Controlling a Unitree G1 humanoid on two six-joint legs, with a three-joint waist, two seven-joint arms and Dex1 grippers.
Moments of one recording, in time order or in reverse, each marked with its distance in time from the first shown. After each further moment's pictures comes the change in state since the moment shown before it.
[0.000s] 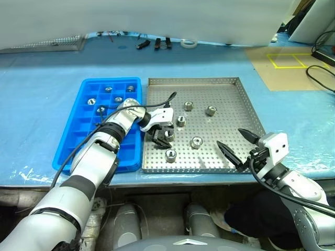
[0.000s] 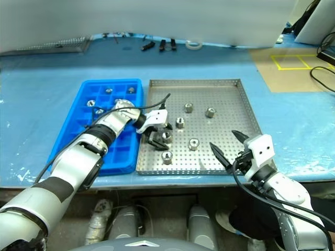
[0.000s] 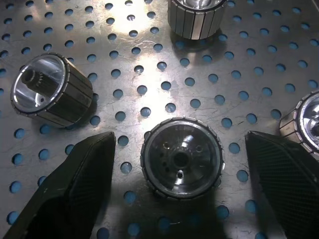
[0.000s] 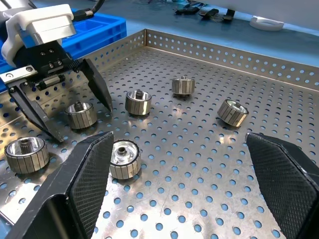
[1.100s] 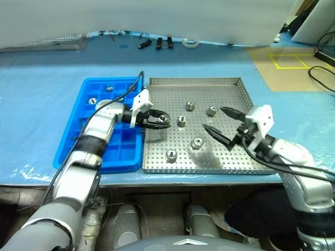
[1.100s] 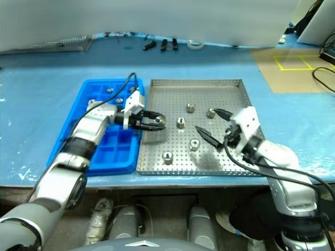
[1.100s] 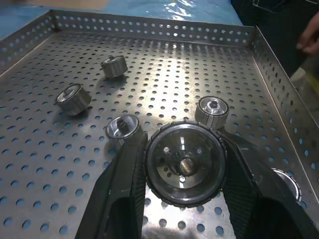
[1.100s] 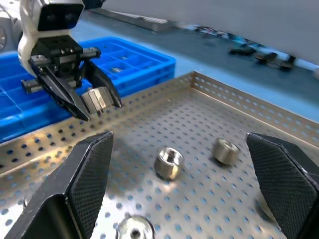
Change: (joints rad) left arm 0.363 0.148 0.278 -0.725 -0.344 0.448 0.039; right arm -0.448 -0.065 0.150 0.220 0.030 0.046 0.211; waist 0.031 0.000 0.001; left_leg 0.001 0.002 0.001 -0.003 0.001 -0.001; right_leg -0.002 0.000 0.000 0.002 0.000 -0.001
